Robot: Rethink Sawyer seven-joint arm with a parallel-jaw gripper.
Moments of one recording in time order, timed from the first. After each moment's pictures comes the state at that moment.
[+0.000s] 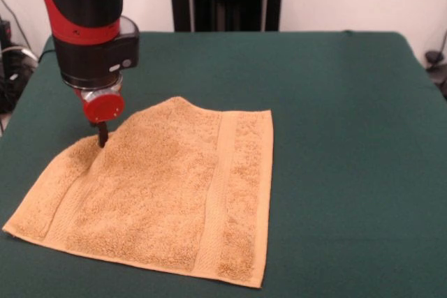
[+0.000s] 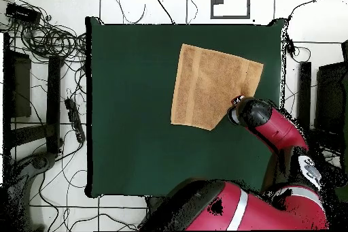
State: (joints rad) arm -0.35 -0.29 -0.25 1.45 0.28 0.40 2.14
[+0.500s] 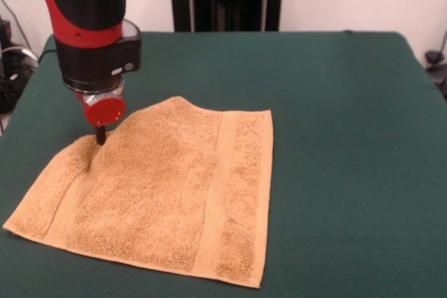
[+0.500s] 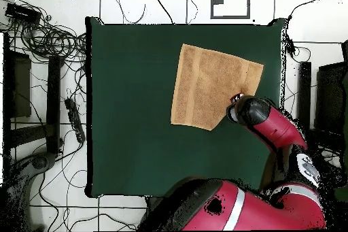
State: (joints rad) arm -0.35 -0.29 -0.25 1.44 0.29 0.39 2.14
